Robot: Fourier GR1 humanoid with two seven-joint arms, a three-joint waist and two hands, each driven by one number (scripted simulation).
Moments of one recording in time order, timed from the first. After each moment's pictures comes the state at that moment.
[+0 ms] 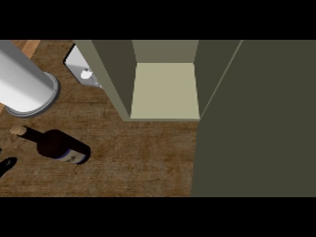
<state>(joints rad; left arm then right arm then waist) 0.27 0.48 0.15 -2.26 1.16 -0.46 0.28 0.19 -0.15 0.17 -2.42 -0.13 0.08 0.27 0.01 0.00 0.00</state>
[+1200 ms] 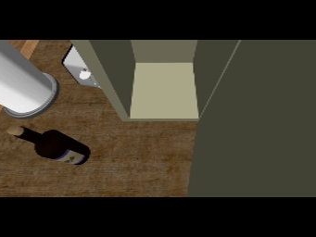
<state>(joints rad) 0.17 0.57 0.54 -2.17 1.48 -0.36 0.54 0.04 -0.13 0.18 -2.48 -0.07 0.02 0.51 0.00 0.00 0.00</state>
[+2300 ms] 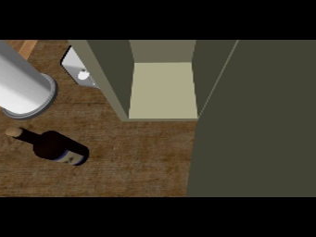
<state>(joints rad) -0.02 0.53 0.48 -1.72 1.24 -0.57 0.59 -0.02 -0.11 0.18 -2.49 -0.05 0.01 0.59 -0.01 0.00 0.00</state>
